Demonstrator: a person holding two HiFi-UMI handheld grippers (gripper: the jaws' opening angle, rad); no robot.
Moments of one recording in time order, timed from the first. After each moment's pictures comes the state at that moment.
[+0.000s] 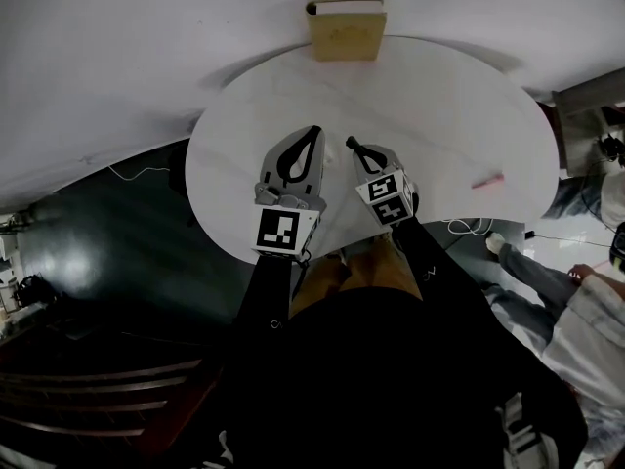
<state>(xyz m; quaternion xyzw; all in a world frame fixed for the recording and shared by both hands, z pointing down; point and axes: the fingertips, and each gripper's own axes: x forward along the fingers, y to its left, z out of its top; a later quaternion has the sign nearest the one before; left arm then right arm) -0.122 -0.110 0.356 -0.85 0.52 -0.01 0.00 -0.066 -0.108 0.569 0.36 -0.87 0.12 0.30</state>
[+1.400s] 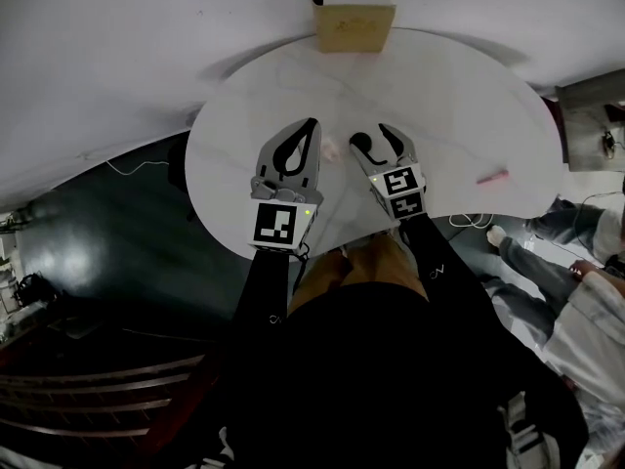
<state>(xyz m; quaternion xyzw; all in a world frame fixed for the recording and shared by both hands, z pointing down) -0.142 -0.118 0.363 -0.85 0.52 -0.01 0.00 -0.065 -0.127 0.543 0.40 -0.88 0.14 0.23</state>
